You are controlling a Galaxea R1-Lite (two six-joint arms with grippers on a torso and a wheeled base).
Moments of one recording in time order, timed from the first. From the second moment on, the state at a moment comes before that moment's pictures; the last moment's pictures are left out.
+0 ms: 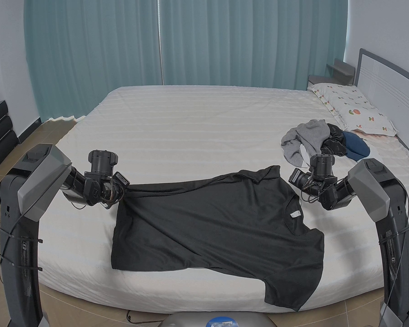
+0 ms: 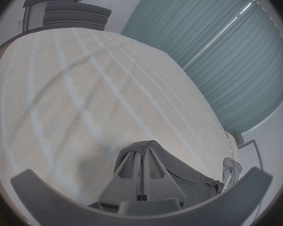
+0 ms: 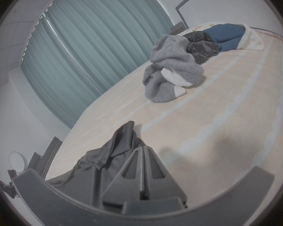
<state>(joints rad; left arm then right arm) -0.08 2.45 -1.42 -0.34 0.12 -0.92 0.10 2.67 -1.63 -0.66 0.06 0.60</state>
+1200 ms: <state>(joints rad) -0.08 2.46 -1.43 -0.35 0.12 -0.92 0.11 2.72 -1.74 -0.55 0.05 0.69</state>
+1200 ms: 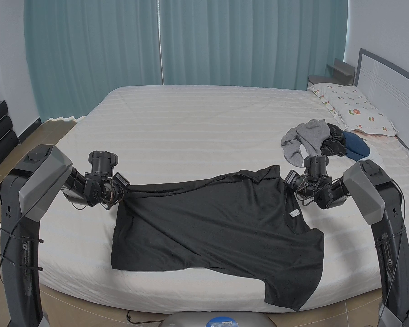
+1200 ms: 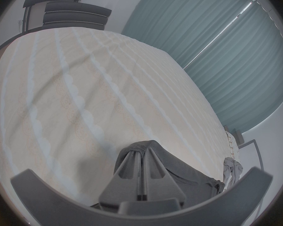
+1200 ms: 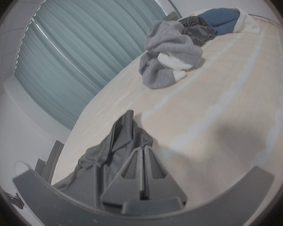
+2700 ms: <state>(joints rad) -0.08 2.43 -1.36 -0.43 0.07 -0.95 0.05 2.71 -1.69 -0.69 -0.05 0.71</state>
